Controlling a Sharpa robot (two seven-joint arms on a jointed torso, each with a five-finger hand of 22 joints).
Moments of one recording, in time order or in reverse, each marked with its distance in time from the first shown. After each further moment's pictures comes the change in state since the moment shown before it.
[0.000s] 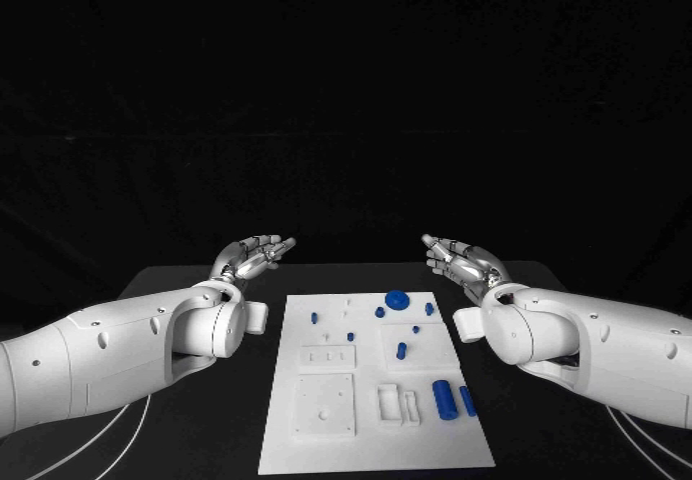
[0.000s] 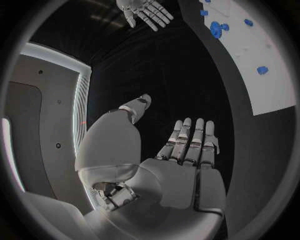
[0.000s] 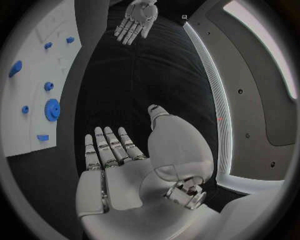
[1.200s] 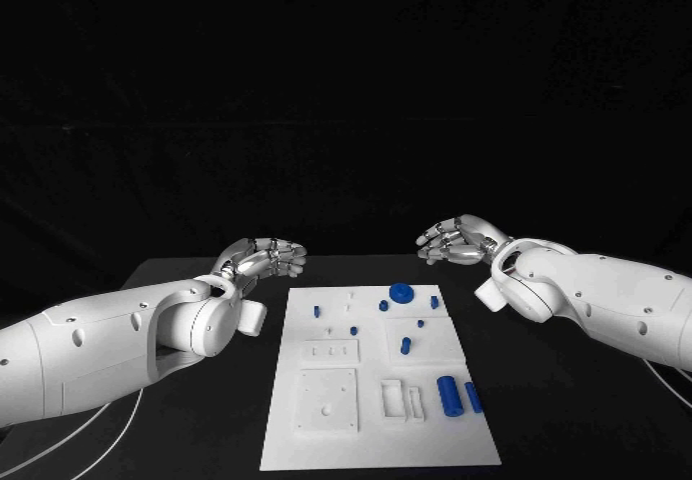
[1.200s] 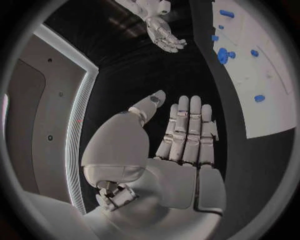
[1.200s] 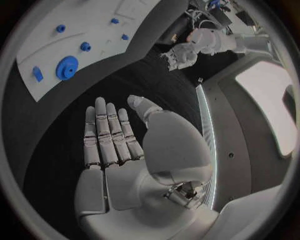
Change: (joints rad) left arm 0.038 -0.070 0.006 0.091 -0.025 0.212 -0.044; left_hand 0.067 0.186 -0.043 -0.352 0.120 0.440 0.004 0.102 0.025 0.519 -0.049 0.200 0.090 0.516 -0.106 0.248 0.083 0.064 0.417 -0.127 0.170 0.002; right arm 0.094 0.099 -0.005 -0.293 -0.736 0.268 -0.121; right_hand 0.126 -0.058 0.328 -0.379 -0.026 0.445 0.047 0.185 0.110 0.597 -0.058 0.097 0.042 0.631 -0.131 0.324 0.214 0.186 0.625 -0.028 0.129 0.350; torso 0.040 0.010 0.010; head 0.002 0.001
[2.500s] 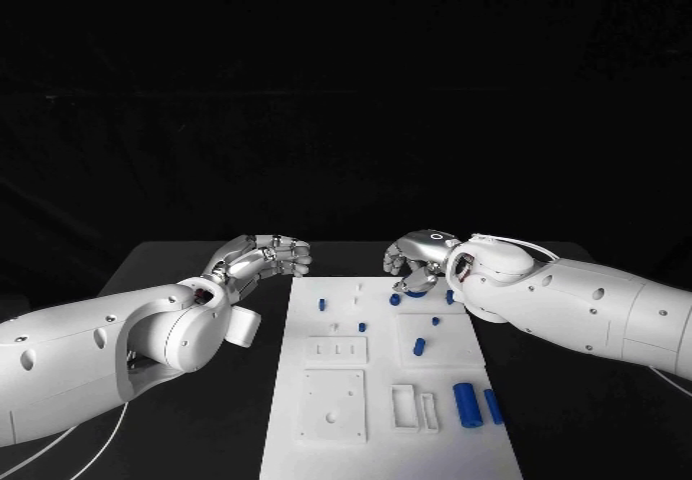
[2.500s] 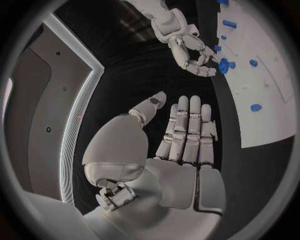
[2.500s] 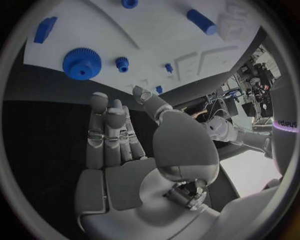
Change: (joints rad) left arm 0.037 -0.056 0.040 0.127 -0.046 0.063 0.022; left_hand -0.046 -0.012 0.024 -0.035 0.000 0.018 0.000 -0.049 -0.005 0.026 0.005 -0.071 -0.011 -0.007 0.015 -0.039 -0.029 -0.028 -0.003 -0.019 -0.012 -0.012; right arm 0.031 0.093 0.004 0.024 -0.824 0.014 -0.152; right_hand -0.134 -0.065 0.112 -0.186 -0.107 0.105 -0.024 -0.038 0.007 0.110 -0.054 -0.081 -0.015 0.346 -0.110 0.613 0.379 0.005 0.556 -0.213 0.379 0.115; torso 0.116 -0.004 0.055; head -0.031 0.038
